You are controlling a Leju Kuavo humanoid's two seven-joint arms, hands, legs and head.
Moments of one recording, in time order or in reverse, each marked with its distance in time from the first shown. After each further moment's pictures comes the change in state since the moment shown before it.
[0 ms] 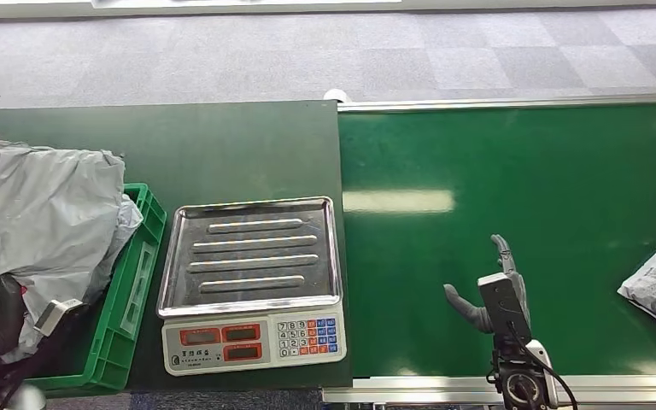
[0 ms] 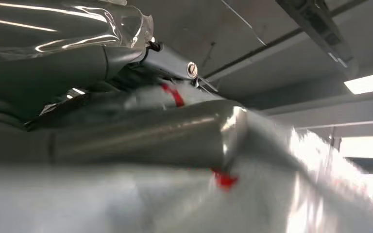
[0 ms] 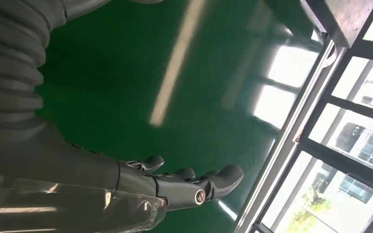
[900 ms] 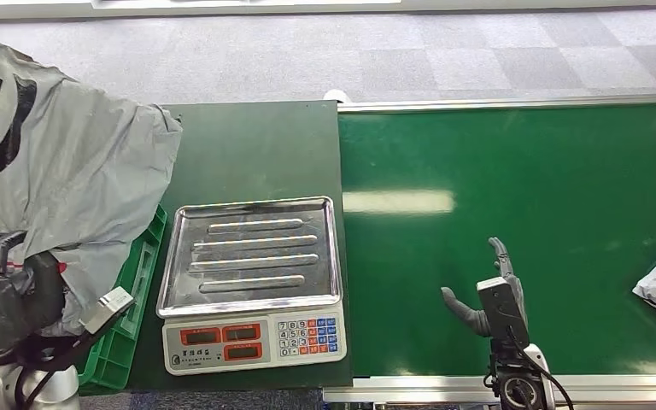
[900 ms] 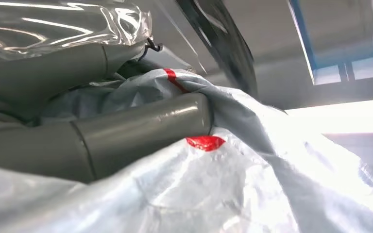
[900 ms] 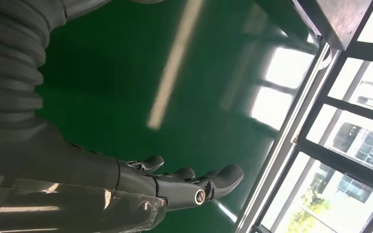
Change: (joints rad) left arm 0.059 -0.031 -0.317 -0.157 -0.109 -0.002 0.011; right arm 0.016 -0.002 0.013 -0.011 -0.024 -0.006 -0.007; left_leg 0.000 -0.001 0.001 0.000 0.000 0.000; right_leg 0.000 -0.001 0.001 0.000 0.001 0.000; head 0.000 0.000
